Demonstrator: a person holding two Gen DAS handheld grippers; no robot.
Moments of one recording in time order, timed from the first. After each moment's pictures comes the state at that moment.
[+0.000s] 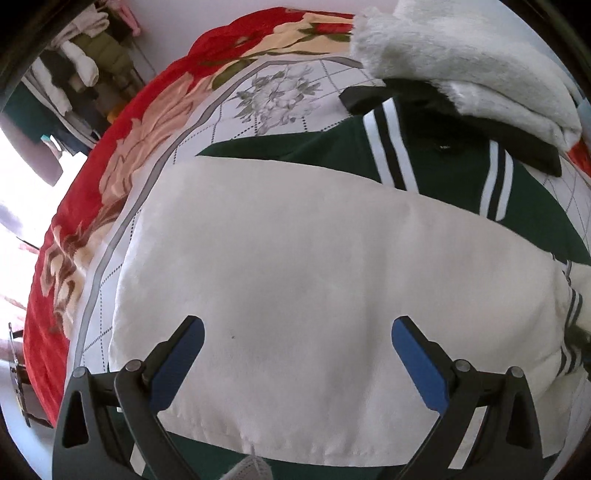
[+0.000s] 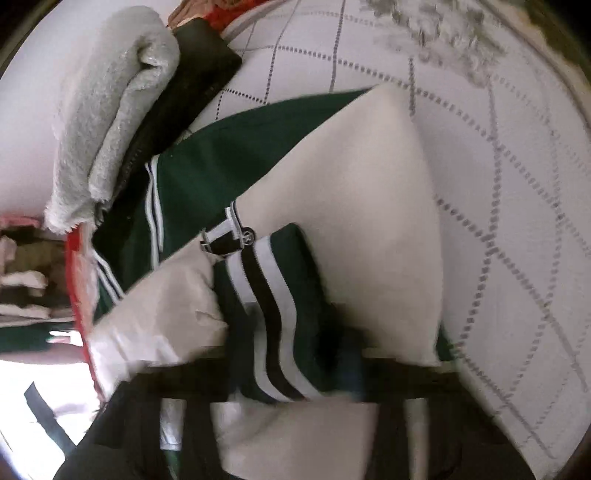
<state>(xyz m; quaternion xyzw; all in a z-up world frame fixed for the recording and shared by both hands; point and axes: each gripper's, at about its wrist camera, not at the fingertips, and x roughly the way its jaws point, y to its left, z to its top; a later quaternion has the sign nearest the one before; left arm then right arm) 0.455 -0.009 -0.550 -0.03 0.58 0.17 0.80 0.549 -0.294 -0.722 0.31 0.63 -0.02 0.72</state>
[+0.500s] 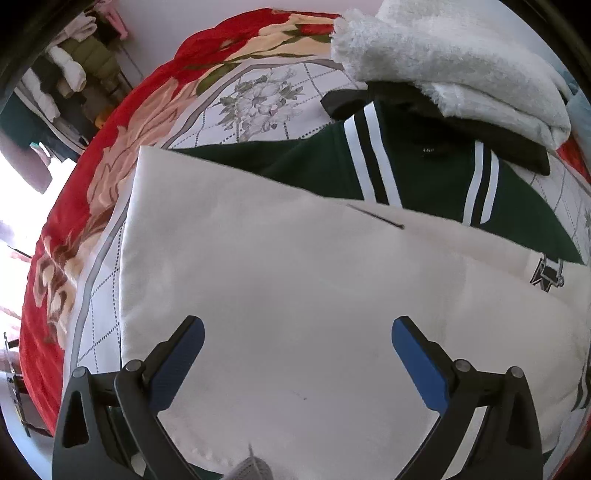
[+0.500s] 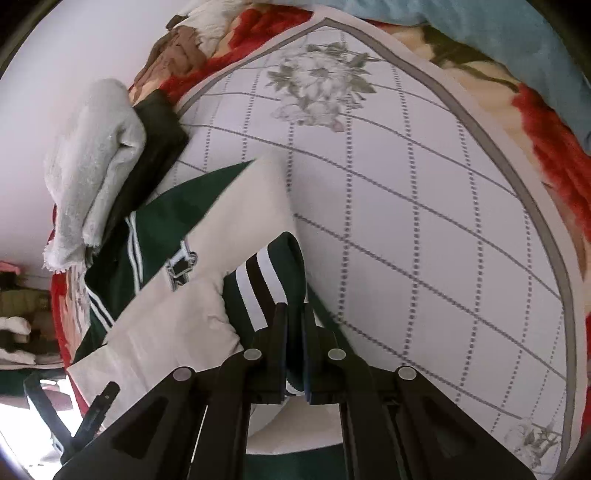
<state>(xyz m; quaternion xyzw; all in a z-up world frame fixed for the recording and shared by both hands) 0.465 -0.021 -0.548 -0.03 0.58 0.15 0.80 0.488 -0.347 -0.669 0.32 0.57 -0.13 0.74</state>
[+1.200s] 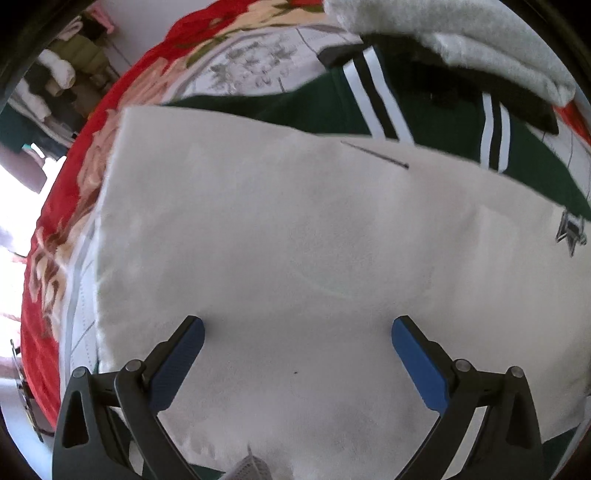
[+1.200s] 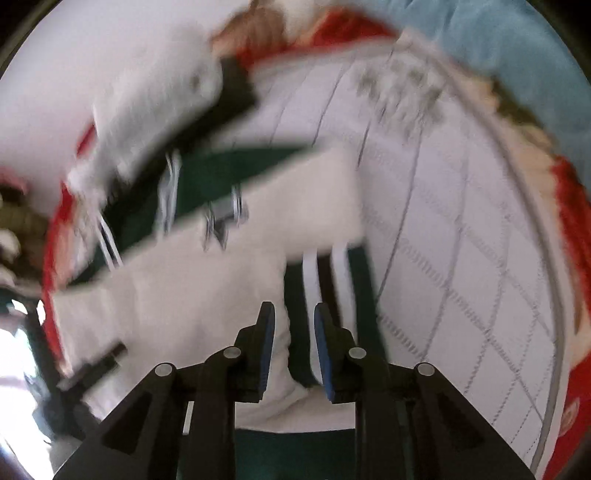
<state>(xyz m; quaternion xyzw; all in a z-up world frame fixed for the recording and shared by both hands) 0.452 -0.016 -0.590 0.00 0.62 0.13 0.78 0.484 -0.296 -0.672 0.20 0.61 -0.04 0.77</state>
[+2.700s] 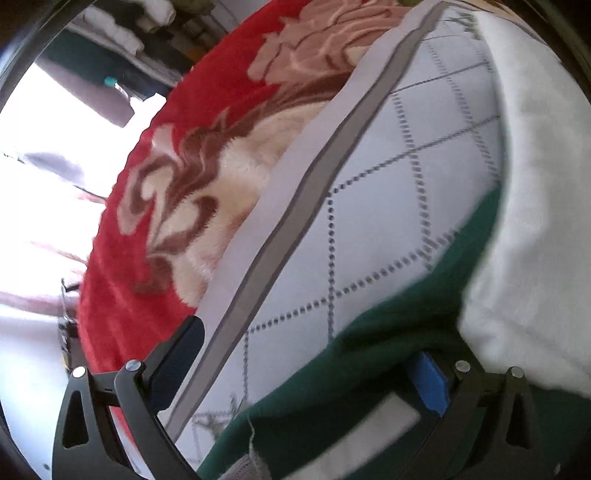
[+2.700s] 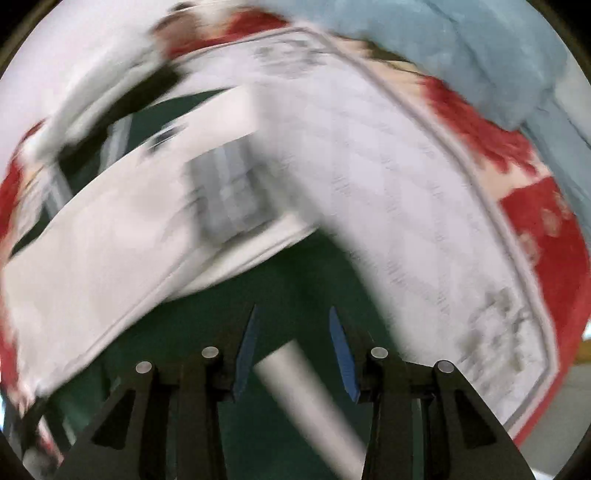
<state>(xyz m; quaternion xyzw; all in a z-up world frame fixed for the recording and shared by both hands) 0.349 0.187 -0.581 0.01 0.64 0.30 0.71 0.307 -0.284 -0.625 0.20 0.58 -0.26 0.74</state>
